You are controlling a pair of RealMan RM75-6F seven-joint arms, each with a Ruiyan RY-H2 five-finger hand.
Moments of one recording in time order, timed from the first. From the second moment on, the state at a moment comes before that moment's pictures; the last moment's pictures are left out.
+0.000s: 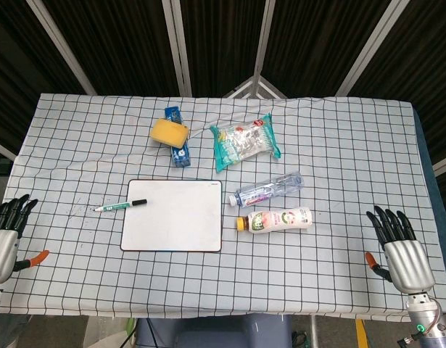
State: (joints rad) left arm -0.10 -1.15 -0.04 -1.62 1.50 1.49 0.05; right arm 0.11 -1.17 0.02 -1.56 -1.60 1.49 -0.08
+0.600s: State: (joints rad) left arm -0.11 -1.15 -0.05 -1.62 1.46 1.45 0.06; right arm 0.11 -1.17 0.02 -1.56 -1.60 1.49 -0.08
